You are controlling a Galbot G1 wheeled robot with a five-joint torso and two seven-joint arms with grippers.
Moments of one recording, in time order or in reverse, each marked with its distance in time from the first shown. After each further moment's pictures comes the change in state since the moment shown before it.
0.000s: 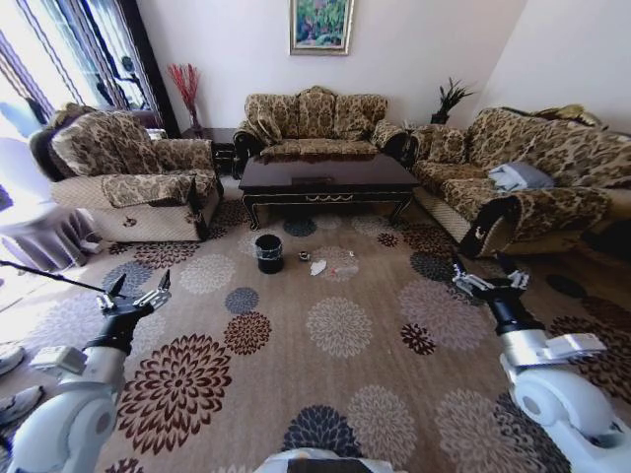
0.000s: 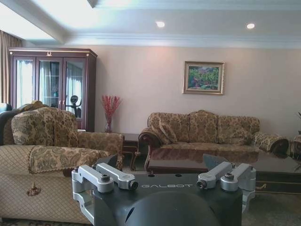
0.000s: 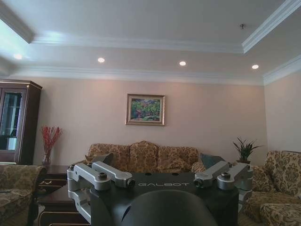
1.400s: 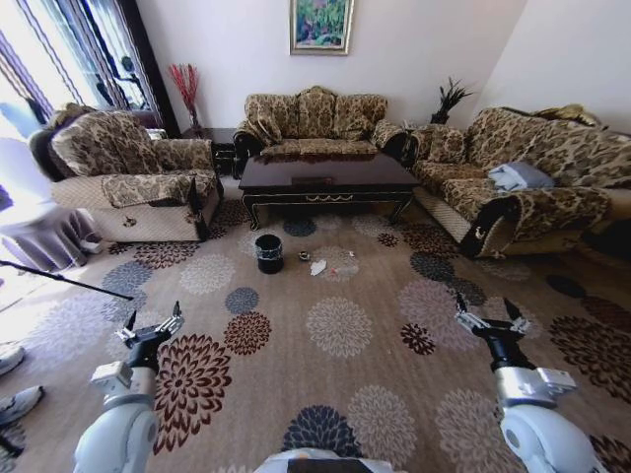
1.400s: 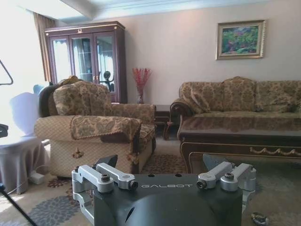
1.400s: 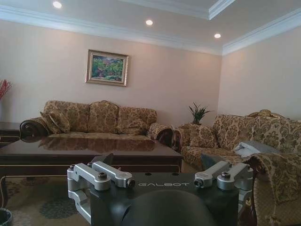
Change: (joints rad) left arm 0.021 -0.162 0.152 0.036 0.267 0.022 -0.121; right arm -0.031 0.236 -0.036 -0.013 -0.220 -0.149 0.062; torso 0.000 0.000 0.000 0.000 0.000
